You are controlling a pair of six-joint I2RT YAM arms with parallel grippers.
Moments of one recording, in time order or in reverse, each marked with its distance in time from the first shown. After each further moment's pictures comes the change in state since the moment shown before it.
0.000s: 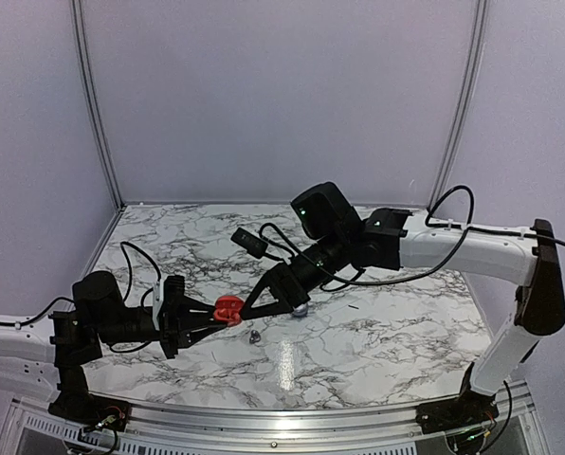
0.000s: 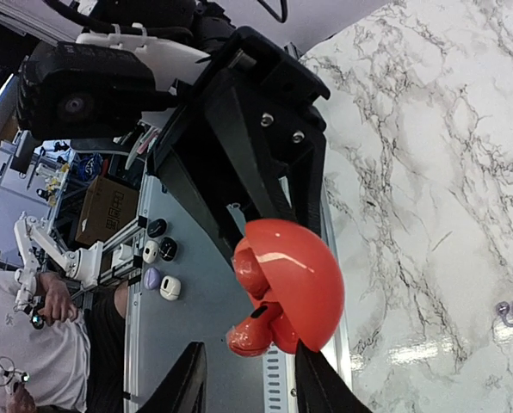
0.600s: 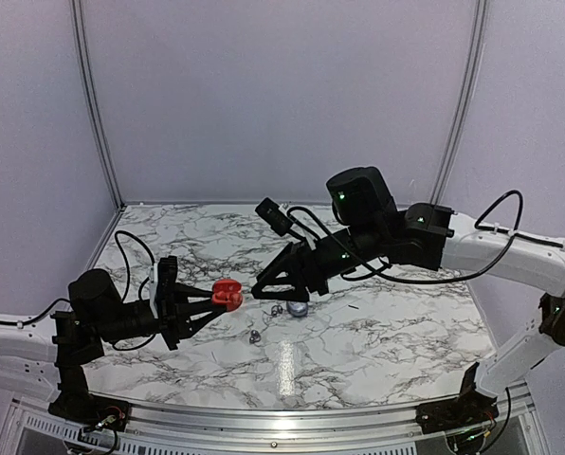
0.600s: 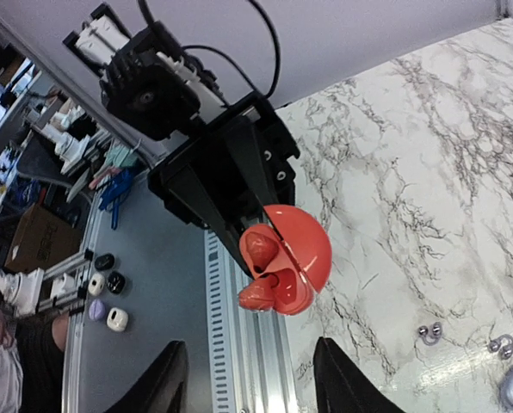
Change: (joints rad) left arm 0.009 0.016 0.000 0.118 -0.064 -0.136; right arm 0.011 -0.182 -0.057 0.037 0.209 -0.062
